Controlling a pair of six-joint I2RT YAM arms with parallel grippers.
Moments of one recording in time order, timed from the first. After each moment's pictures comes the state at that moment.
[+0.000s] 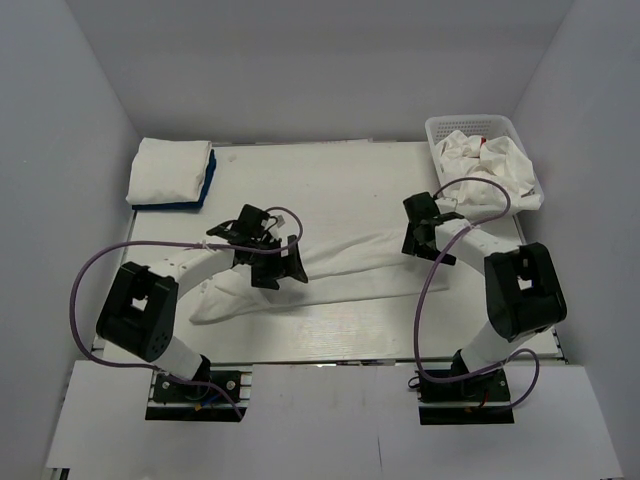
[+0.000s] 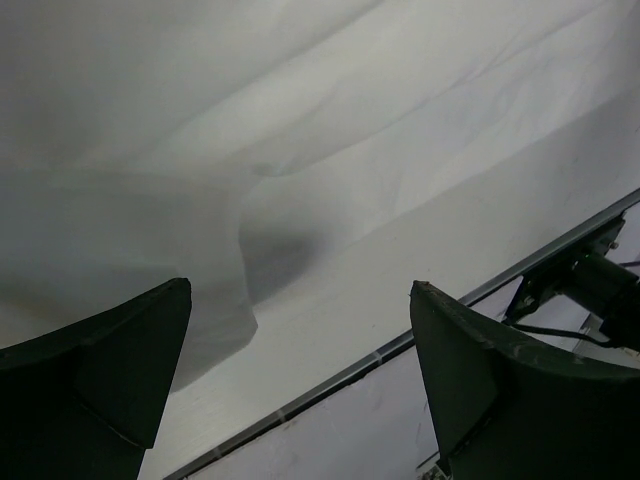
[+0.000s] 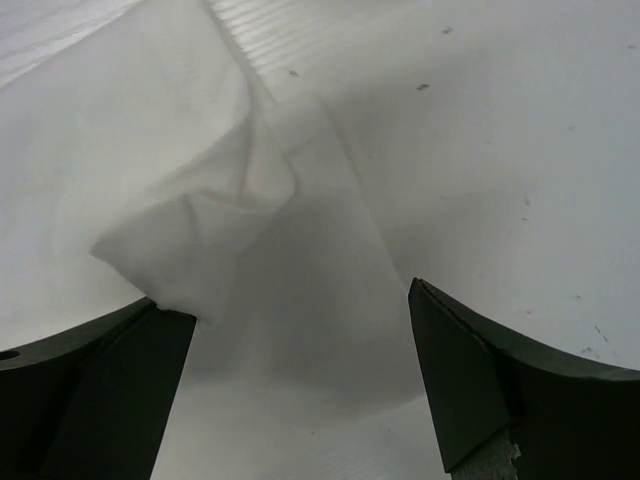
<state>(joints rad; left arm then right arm) -0.43 1.52 0.89 -0.46 0.42 -0.53 0.34 1.63 0.97 -0.51 0.46 0.53</state>
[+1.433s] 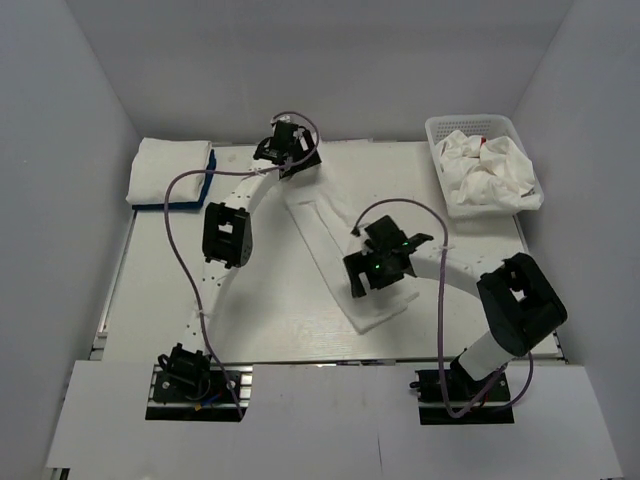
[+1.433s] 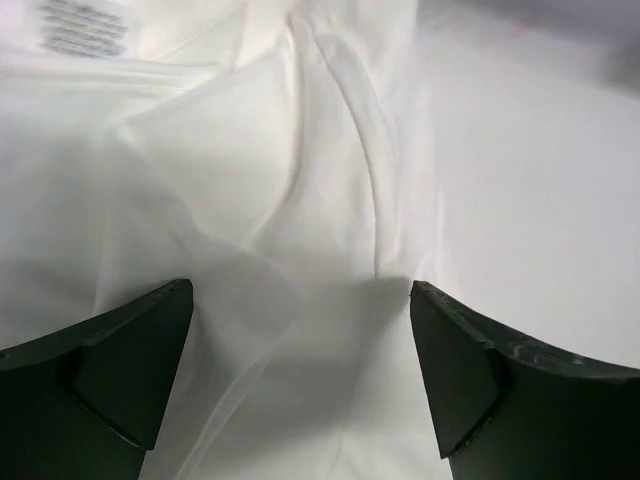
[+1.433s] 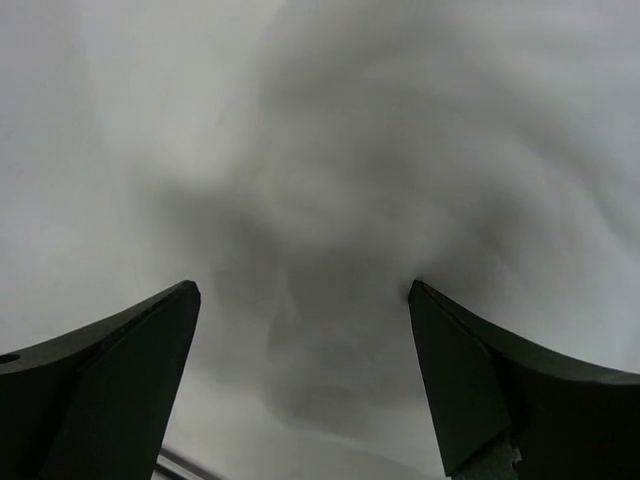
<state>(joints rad) -0.35 2.67 2.49 -0.64 -0.07 -0.59 0.58 1.56 0.85 -0.38 -0.14 0.20</state>
